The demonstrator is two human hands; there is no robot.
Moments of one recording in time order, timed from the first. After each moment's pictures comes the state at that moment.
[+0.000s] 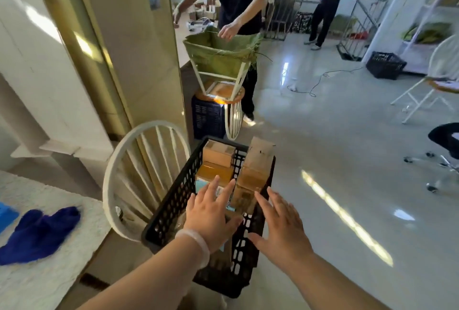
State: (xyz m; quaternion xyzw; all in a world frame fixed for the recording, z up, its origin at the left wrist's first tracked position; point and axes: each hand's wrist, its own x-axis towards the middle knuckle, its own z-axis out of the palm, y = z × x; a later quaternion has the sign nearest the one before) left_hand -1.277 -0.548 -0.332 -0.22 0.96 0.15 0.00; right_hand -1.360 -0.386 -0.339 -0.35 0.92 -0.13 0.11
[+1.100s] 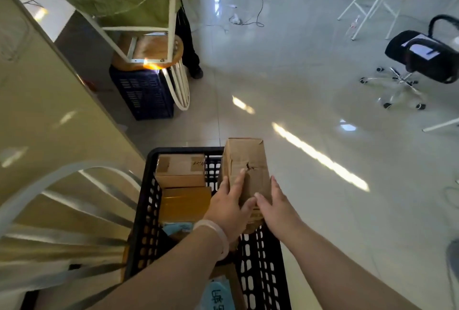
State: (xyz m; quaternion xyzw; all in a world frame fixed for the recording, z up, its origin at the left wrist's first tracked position) left_hand -1.521 -0.643 -0.448 -0.13 0.88 0.42 0.20; right_hand -1.552 -0.507 -0.448 0.07 0.87 -0.39 0.29
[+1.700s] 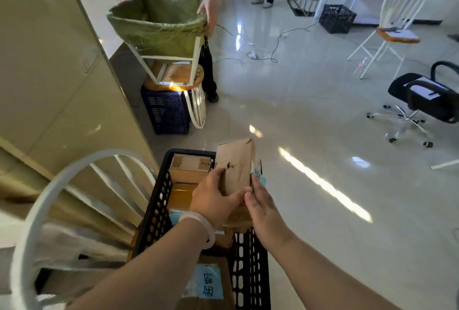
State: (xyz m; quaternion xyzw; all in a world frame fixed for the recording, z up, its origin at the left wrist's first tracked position) left_hand -1.466 -0.633 -0.363 -0.24 0.84 0.49 0.06; right_hand -1.483 -0.494 -0.378 -0.07 0.79 -0.54 0.27
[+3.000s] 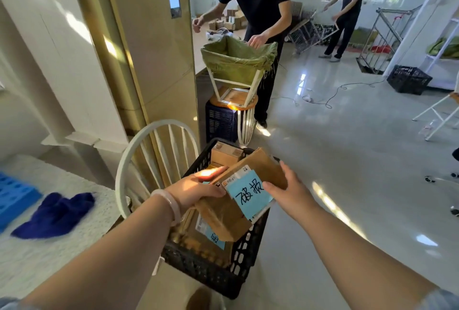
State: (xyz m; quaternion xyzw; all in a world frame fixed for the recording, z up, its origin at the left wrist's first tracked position) left_hand -1.269 -0.592 -0.280 -0.25 0.70 0.67 0.06; right_hand -1.419 -0.393 -0.295 -0.20 0.86 -0.41 0.23
